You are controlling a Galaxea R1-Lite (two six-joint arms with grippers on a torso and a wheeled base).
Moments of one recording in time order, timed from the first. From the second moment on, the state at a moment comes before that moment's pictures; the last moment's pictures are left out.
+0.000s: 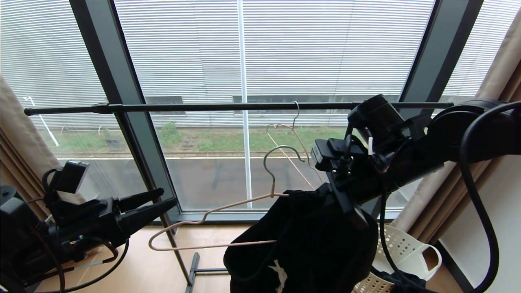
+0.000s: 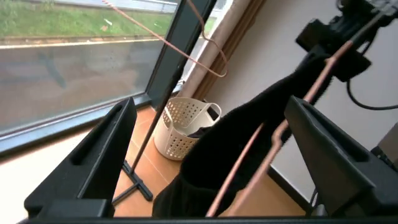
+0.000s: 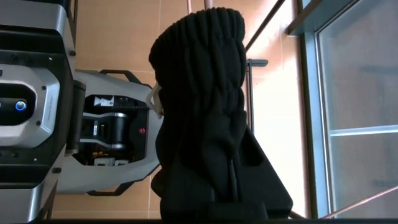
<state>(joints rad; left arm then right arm) 0.00 1.74 -0.15 -1.57 -0.86 -0.41 0.52 1.87 -1.45 0.58 0.67 -0.83</state>
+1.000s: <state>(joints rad) -0.15 1.97 -0.14 -1.57 -0.88 -0.41 0.50 1.80 -1.42 0.49 0.87 -0.80</state>
